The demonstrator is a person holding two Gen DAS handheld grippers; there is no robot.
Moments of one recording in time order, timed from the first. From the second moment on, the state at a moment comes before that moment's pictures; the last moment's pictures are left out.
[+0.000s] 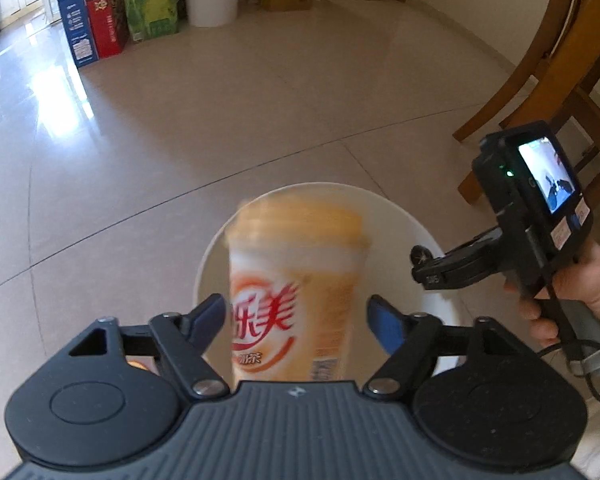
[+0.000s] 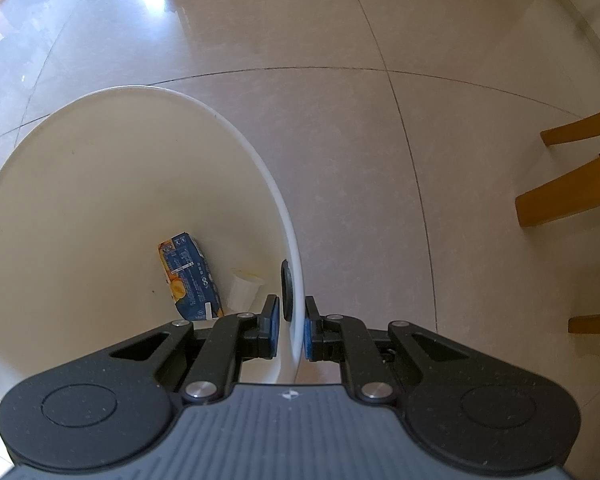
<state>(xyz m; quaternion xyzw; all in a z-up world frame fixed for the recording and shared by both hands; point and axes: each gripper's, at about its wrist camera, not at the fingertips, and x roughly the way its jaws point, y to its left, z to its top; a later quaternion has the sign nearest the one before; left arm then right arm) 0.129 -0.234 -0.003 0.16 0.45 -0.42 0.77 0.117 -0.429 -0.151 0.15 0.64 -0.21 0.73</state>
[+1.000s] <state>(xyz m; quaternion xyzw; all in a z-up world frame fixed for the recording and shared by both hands) 0.131 -0.098 -0.108 0.04 0.53 -0.21 0.82 0.118 -0.424 -0.154 0.14 0.64 -0.21 0.73</state>
